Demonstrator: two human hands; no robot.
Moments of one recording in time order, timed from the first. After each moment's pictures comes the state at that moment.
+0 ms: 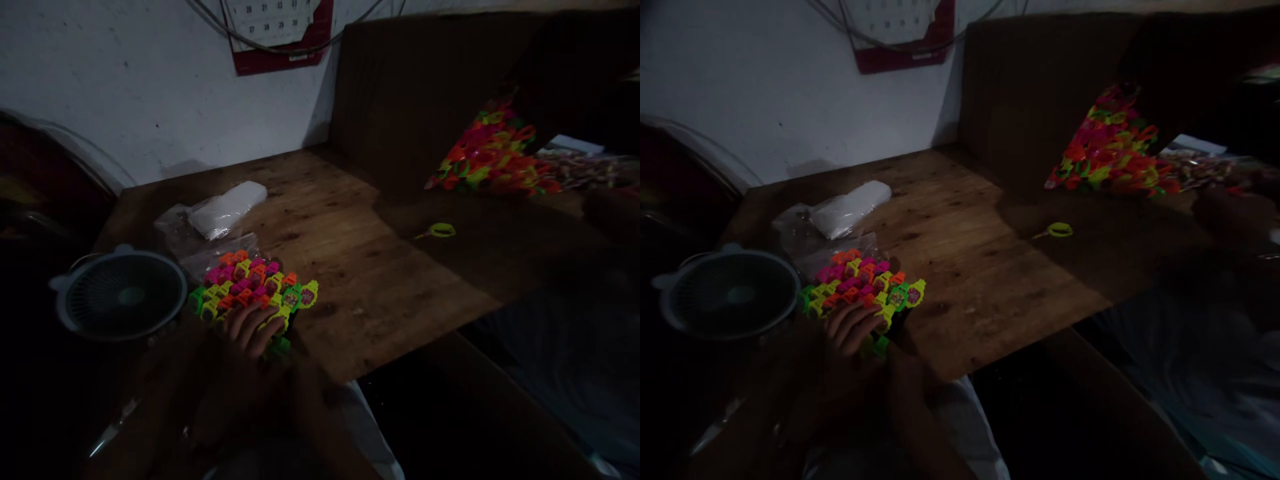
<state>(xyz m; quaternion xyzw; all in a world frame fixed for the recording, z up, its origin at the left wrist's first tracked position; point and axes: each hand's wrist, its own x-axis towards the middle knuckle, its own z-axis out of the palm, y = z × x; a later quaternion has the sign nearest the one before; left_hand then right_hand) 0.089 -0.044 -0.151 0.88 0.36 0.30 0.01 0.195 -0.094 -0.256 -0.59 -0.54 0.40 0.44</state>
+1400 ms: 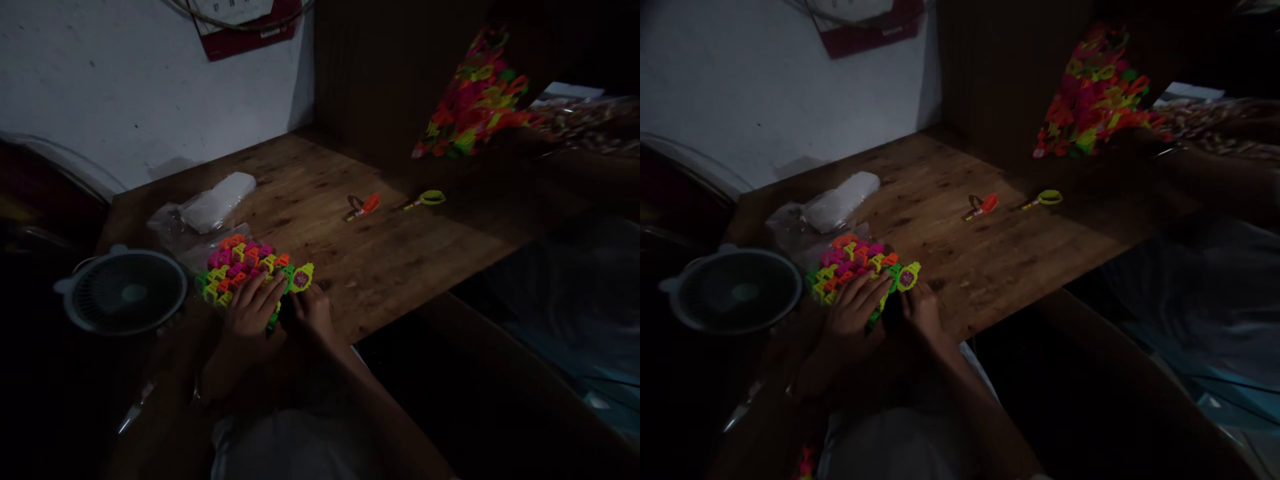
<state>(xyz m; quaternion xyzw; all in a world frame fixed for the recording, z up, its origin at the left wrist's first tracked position) 0.100 -0.028 -0.140 0.94 0.32 0.14 -0.05 0.252 -0.045 -0.242 -0.59 -0.61 0.11 0.52</state>
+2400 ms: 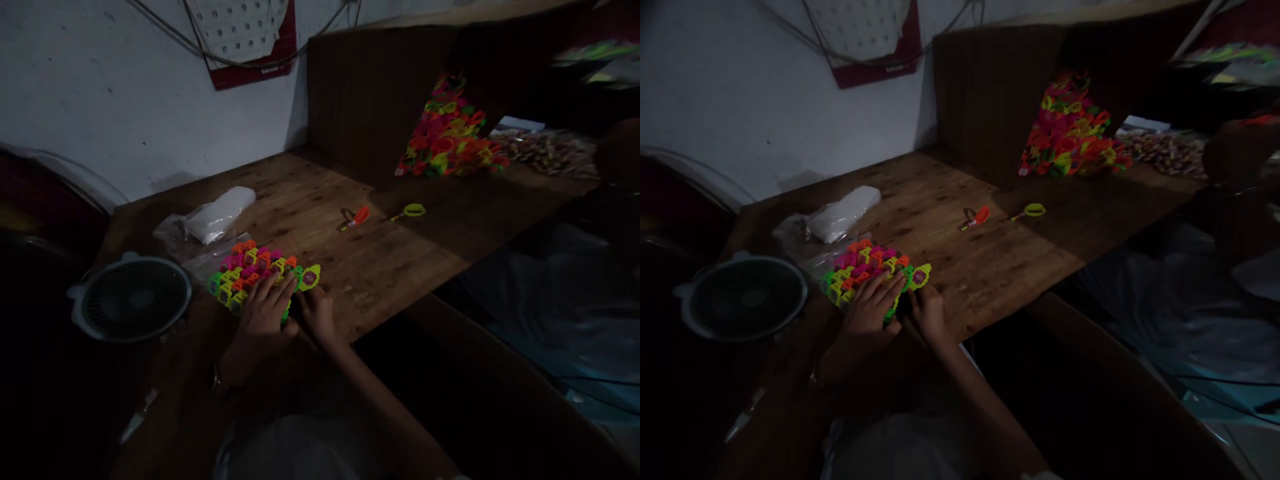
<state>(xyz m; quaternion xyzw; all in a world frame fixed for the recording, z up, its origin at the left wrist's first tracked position) 0.115 -0.029 -0.138 0.93 0.33 0.13 0.01 0.252 -0.047 -0.234 -0.64 -0.50 0.21 0.54</state>
